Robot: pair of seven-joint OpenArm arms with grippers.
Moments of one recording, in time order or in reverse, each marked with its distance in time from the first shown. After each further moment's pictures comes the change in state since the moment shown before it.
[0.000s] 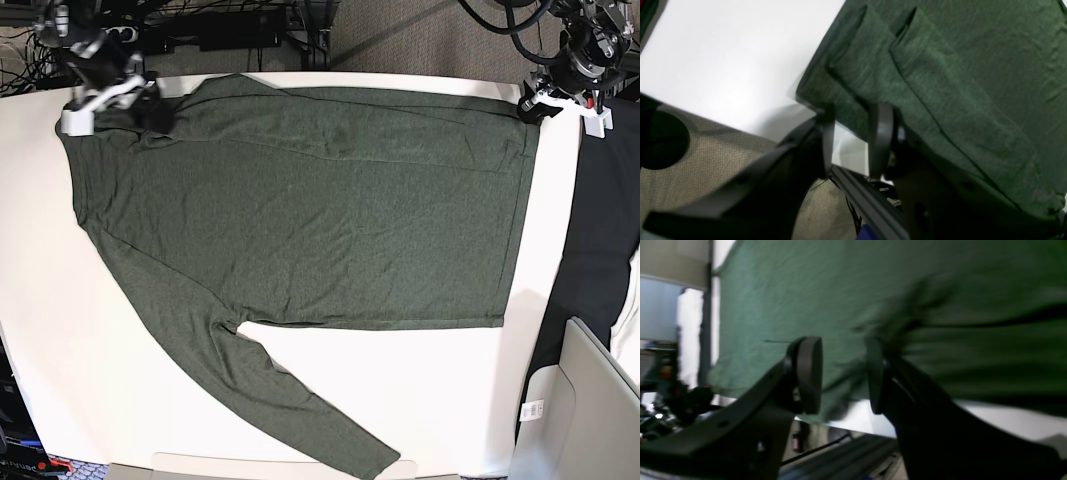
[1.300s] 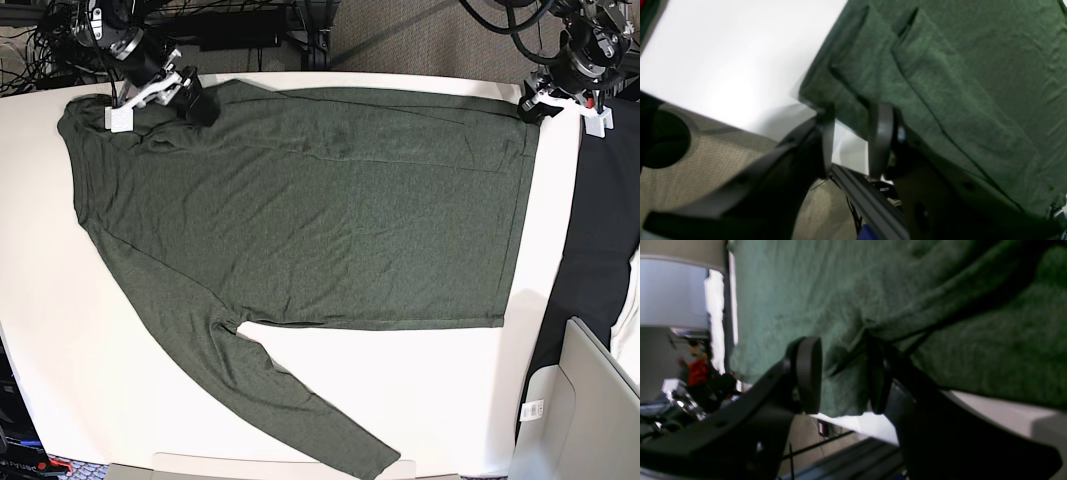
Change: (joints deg) left arm 0.0 0.0 0.0 0.0 0.1 0.0 0.0; right arm 2.7 -3.4 -6.0 -6.3 -0.8 0.4 0.3
